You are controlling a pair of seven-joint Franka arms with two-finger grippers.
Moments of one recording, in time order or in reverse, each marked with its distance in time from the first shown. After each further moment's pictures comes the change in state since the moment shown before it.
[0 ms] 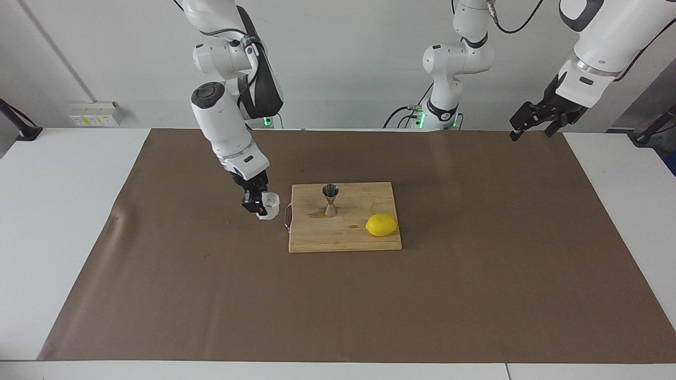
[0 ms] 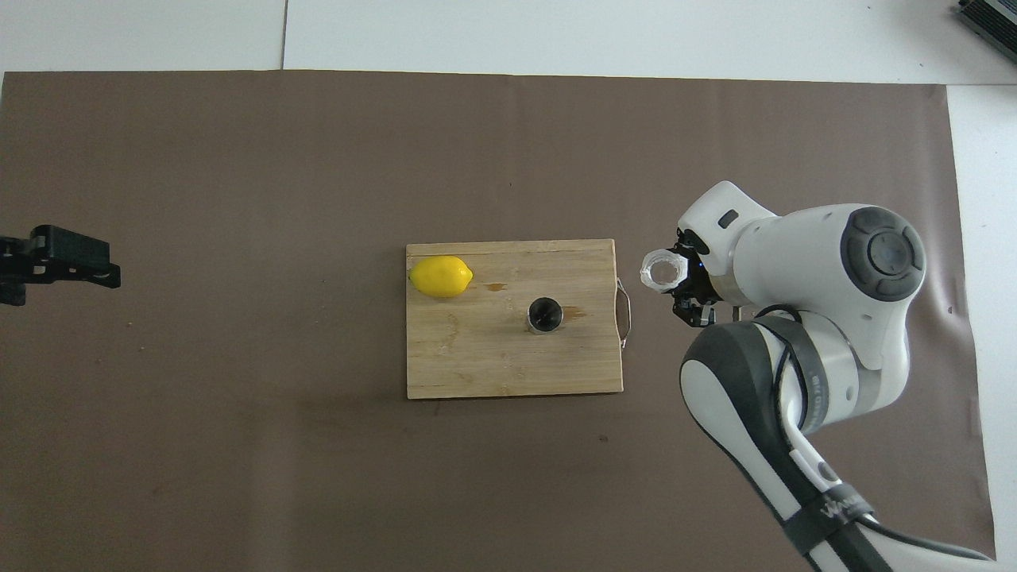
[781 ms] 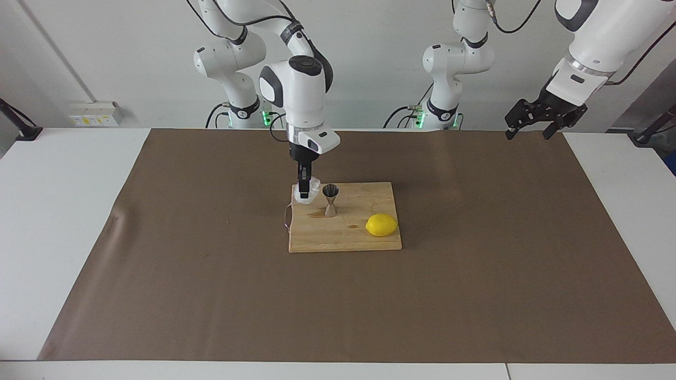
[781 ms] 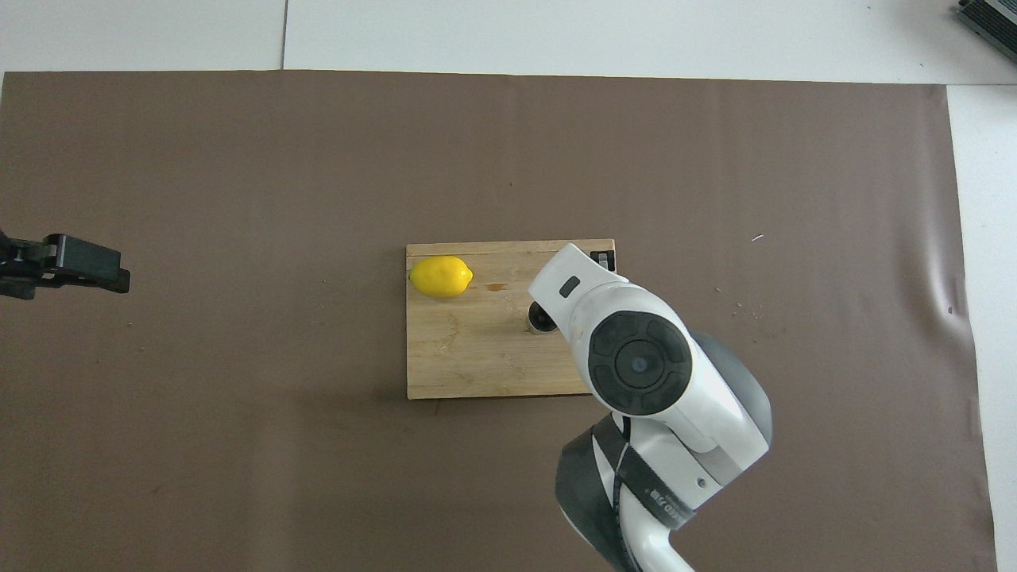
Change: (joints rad) left arm -0.012 -0.001 -0.006 0.000 0.013 -0.007 0.101; right arm 0.282 0.000 0.001 0.035 -0.403 -0.087 0.384
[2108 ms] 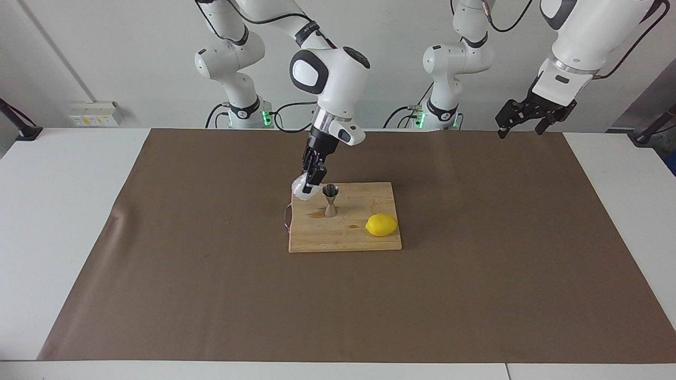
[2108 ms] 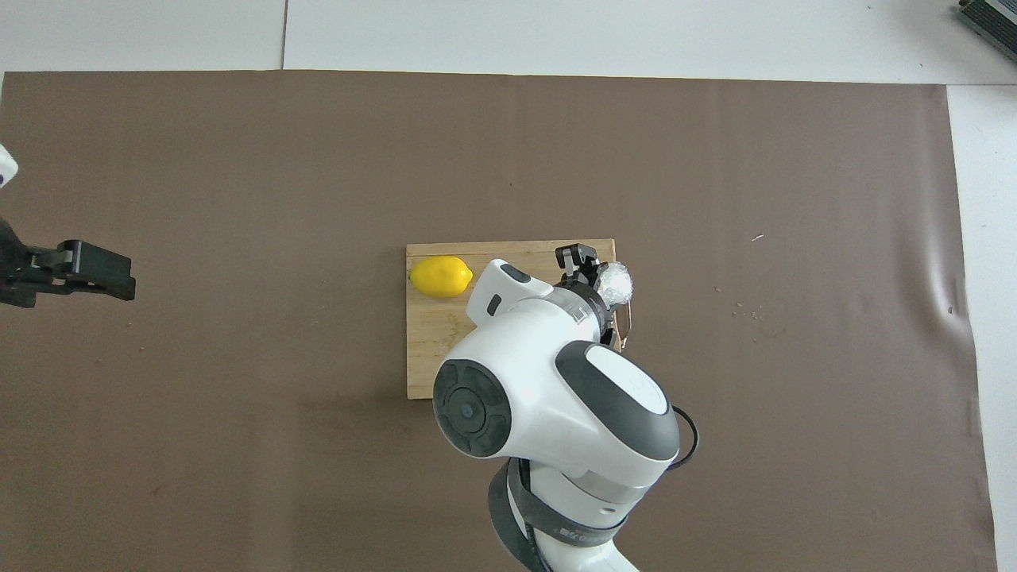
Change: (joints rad) left arm 0.036 -0.003 -0.071 0.001 0.038 -0.019 -0.053; right arm 0.109 0.109 0.010 0.197 -0.347 -0.283 0.076
